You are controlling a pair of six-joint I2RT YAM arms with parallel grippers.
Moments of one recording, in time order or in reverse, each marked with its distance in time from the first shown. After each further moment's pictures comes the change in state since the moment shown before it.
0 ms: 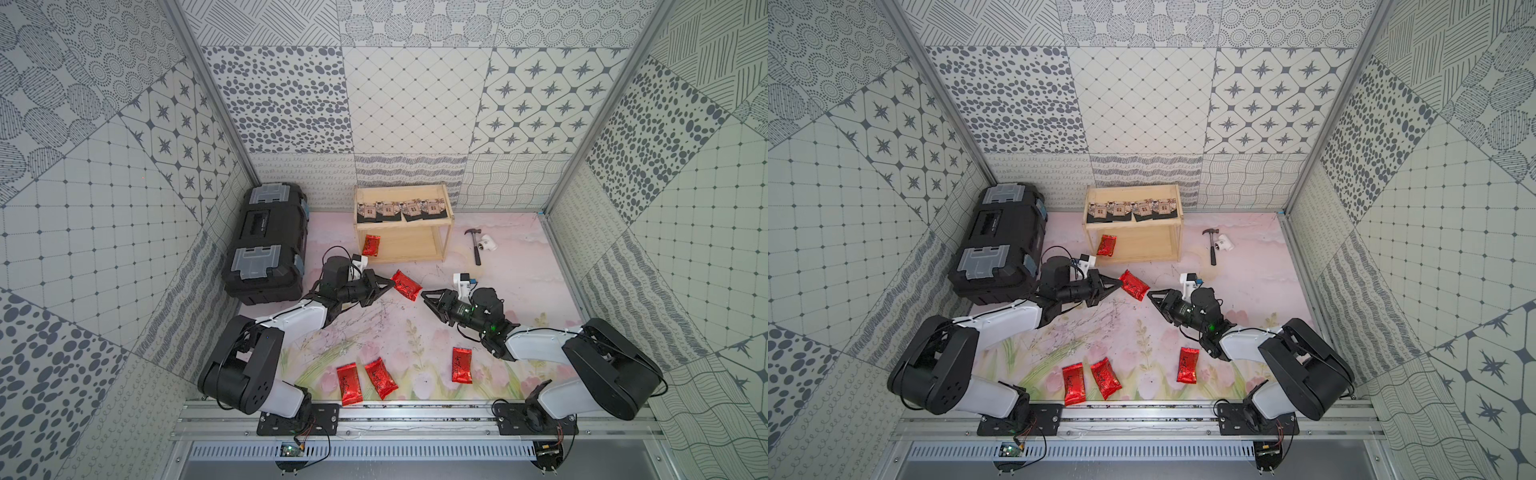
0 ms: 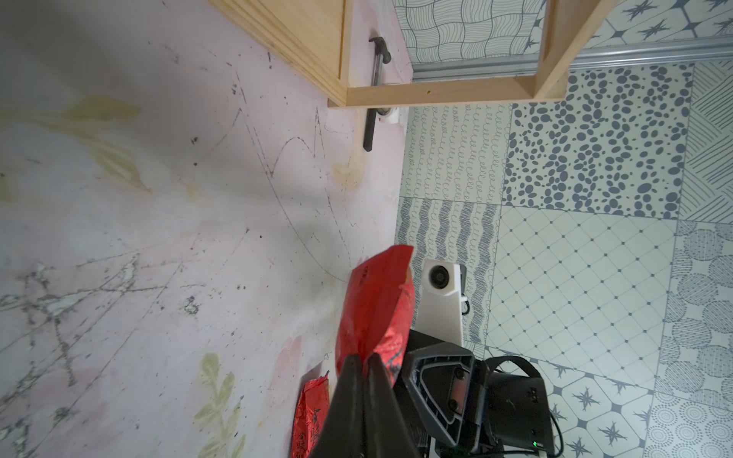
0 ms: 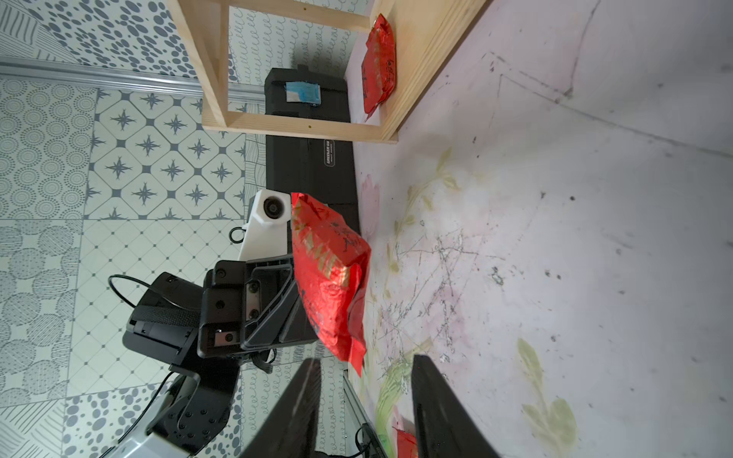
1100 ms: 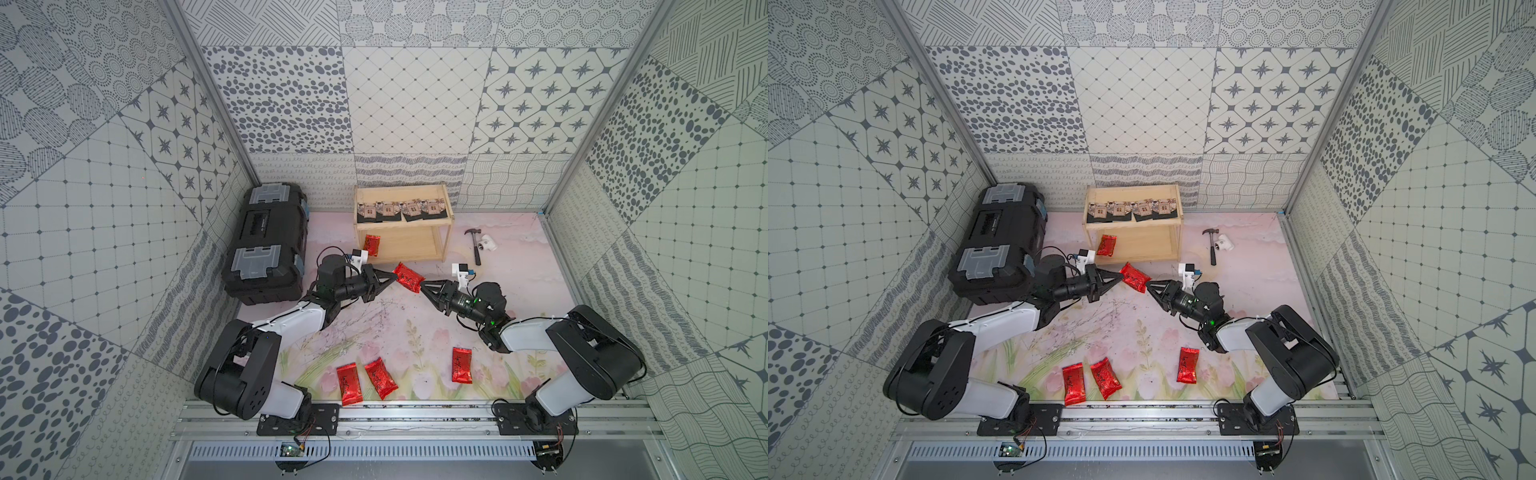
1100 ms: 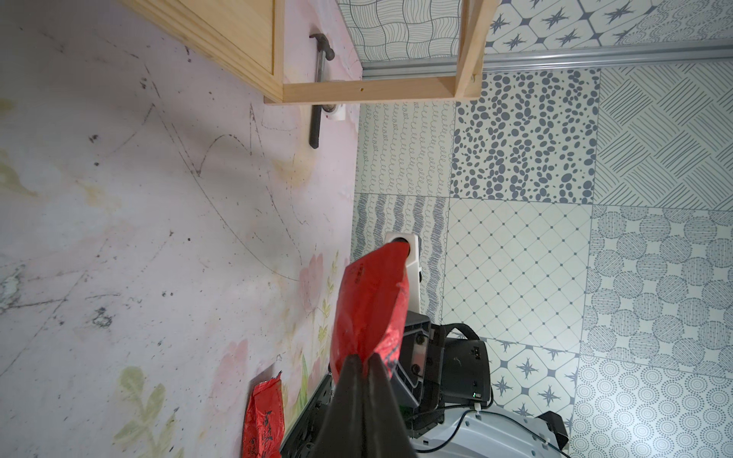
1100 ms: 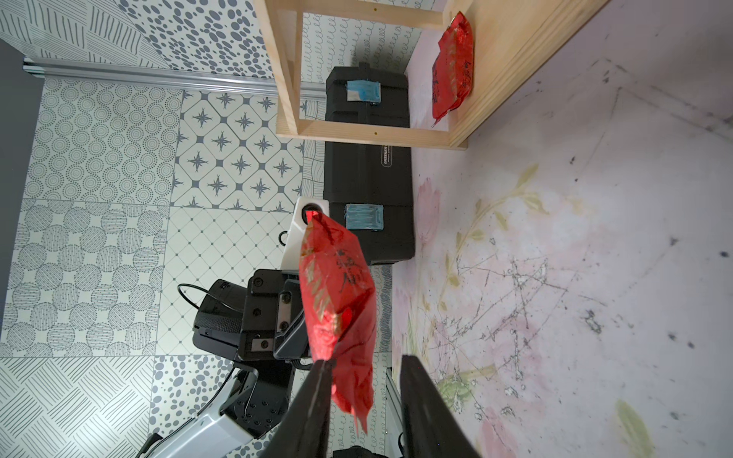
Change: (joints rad) left arm 0.001 -0.032 -0.016 0.128 0.051 -0.104; right arm -0.052 0.093 0.051 0.206 -0.098 0.064
